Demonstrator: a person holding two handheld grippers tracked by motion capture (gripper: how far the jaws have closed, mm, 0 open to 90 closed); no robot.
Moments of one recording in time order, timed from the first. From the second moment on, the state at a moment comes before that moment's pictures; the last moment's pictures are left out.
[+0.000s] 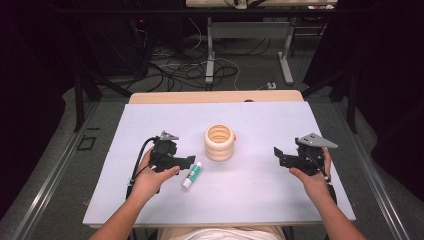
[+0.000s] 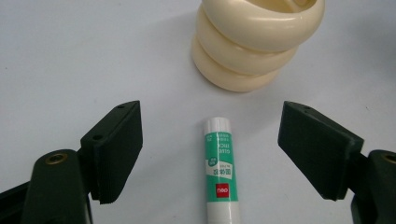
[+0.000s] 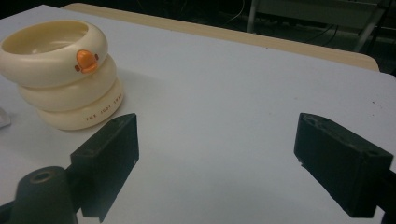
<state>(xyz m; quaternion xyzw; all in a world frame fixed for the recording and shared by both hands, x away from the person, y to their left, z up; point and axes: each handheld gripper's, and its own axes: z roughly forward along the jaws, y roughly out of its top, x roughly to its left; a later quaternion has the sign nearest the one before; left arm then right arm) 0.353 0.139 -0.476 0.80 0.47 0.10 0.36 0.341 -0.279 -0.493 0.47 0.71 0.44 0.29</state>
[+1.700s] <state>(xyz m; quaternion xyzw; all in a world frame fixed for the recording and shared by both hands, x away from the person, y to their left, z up) 0.349 0.124 -0.526 0.82 0.50 0.03 0.27 0.341 -0.279 -0.493 0.47 0.71 0.44 0.29</state>
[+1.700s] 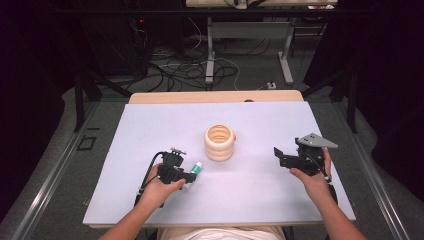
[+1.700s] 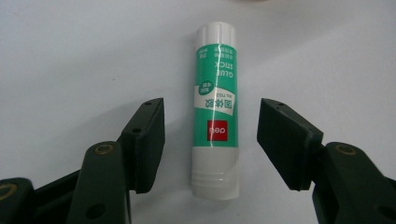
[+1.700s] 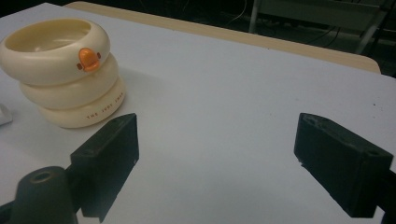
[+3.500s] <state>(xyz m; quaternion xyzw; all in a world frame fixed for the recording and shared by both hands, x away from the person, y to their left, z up) 0.355 0.114 -0.525 0.85 0.48 0.01 0.20 0.341 -0.278 -0.493 0.47 0.71 0.44 0.29</state>
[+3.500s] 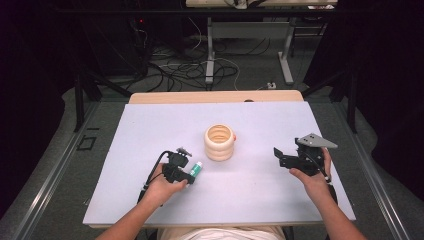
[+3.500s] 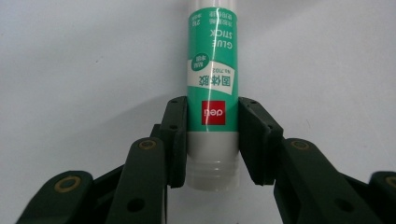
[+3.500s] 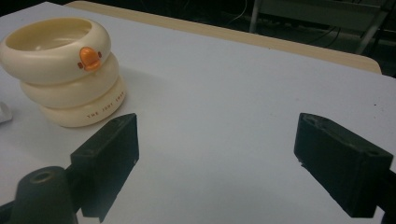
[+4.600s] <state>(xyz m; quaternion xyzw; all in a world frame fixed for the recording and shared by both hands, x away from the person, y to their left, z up) 0.353 0.113 -0.474 0.86 0.44 -0.01 0.26 0.328 -0.241 -0.480 0.28 0.79 0.38 0.38</state>
